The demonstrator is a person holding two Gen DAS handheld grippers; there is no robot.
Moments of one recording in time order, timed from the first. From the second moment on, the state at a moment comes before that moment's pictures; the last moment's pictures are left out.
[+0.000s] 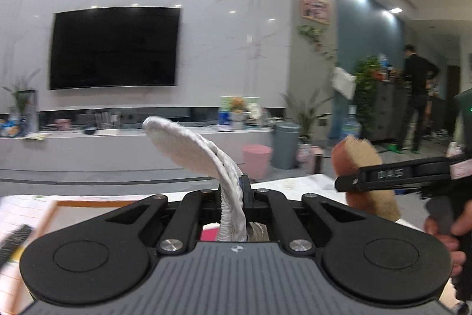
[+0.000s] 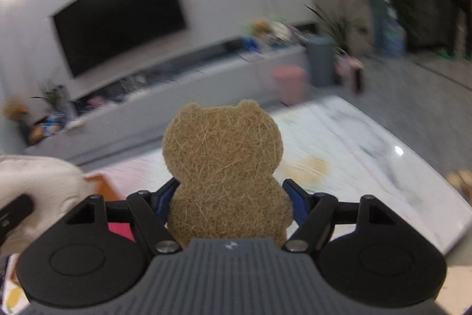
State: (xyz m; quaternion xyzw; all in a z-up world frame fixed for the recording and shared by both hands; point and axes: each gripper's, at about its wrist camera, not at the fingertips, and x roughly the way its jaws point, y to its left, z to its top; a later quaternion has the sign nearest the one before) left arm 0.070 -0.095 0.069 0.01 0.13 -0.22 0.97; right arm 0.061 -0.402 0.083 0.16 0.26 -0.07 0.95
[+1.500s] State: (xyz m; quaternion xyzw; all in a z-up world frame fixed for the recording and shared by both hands) left arm 0.202 0.059 -0.033 -0.03 0.48 -0.06 0.88; right arm 0.130 -0.186 0.027 0.04 0.26 0.07 0.96
